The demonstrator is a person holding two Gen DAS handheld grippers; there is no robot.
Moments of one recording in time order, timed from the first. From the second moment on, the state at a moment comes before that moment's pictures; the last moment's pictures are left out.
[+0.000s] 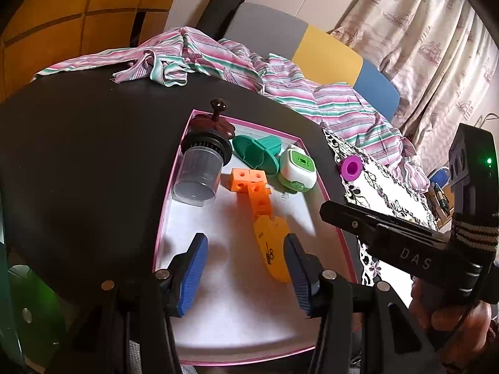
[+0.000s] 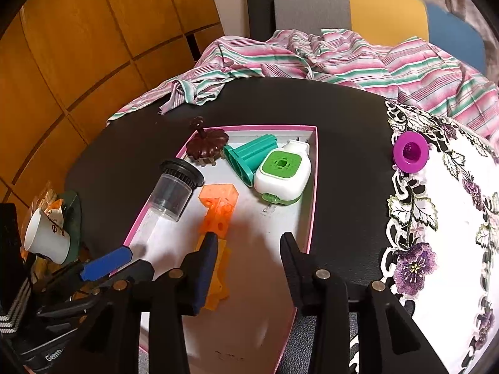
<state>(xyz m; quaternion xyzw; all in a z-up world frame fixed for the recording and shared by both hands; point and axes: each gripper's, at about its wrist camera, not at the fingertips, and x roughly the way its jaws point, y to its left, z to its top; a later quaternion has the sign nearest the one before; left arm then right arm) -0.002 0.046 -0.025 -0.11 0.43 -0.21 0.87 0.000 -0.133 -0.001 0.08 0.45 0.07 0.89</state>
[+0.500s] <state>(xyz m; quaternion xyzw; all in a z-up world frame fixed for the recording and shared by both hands) -0.014 -0.015 -0.018 -0.07 0.44 -0.27 0.85 -0.024 -0.220 0.006 0.12 0.44 -0.01 0.89</state>
